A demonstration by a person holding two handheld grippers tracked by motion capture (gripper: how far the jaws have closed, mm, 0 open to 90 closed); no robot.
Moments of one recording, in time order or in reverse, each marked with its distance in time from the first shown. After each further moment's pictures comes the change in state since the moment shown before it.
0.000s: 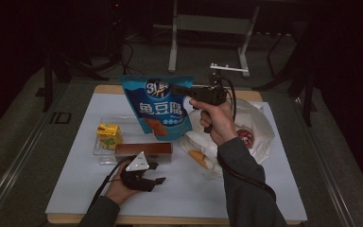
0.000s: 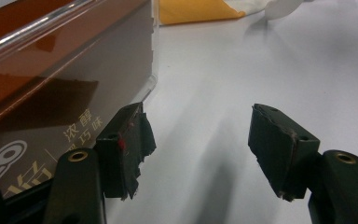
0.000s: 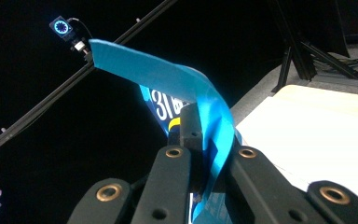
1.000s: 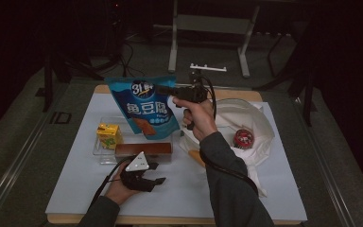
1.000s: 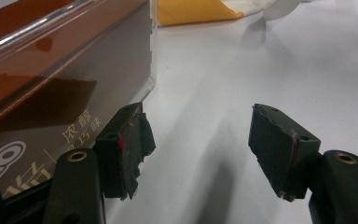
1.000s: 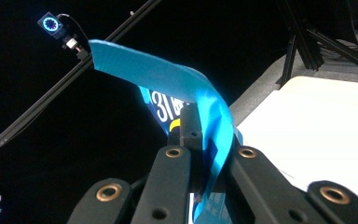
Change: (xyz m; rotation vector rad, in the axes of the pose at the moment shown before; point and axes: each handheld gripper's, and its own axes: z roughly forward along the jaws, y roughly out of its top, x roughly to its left) left arm 0.000 0.000 0.000 -0.004 -0.005 0.001; right arm -0.016 -0.005 0.051 0.028 0.005 0.041
